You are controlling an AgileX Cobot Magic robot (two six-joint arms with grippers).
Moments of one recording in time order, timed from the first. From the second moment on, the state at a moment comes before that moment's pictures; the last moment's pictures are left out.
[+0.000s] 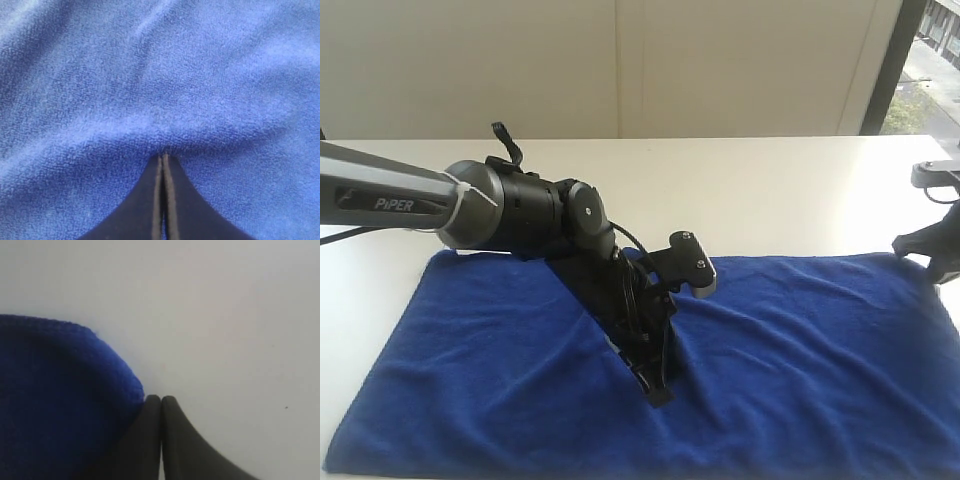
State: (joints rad) left arm -0.75 2.07 -1.36 -0.63 0.66 1.09; right arm -0.39 2.08 -1.36 0.12 0.66 -0.40
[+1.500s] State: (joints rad) left arm -0.75 2.07 -1.36 -0.63 0.66 1.09; right arm -0.35 2.05 -1.36 0.45 0.82 -0.81
